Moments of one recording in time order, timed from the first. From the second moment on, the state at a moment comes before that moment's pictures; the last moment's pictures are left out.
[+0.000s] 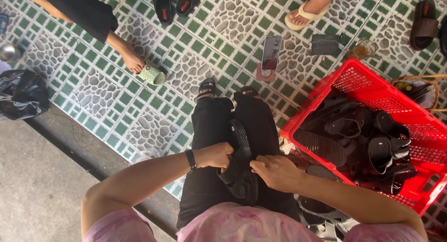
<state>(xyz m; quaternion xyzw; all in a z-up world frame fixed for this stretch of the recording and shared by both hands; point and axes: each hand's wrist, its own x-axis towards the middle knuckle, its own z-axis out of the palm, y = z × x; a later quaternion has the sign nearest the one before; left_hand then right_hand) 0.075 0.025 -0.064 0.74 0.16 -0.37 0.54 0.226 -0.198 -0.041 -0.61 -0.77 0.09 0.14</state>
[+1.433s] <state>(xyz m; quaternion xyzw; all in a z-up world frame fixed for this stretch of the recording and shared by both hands) 0.054 -0.027 -0.013 0.86 0.14 0.28 0.41 0.226 -0.223 -0.003 -0.48 -0.23 0.55 0.65</state>
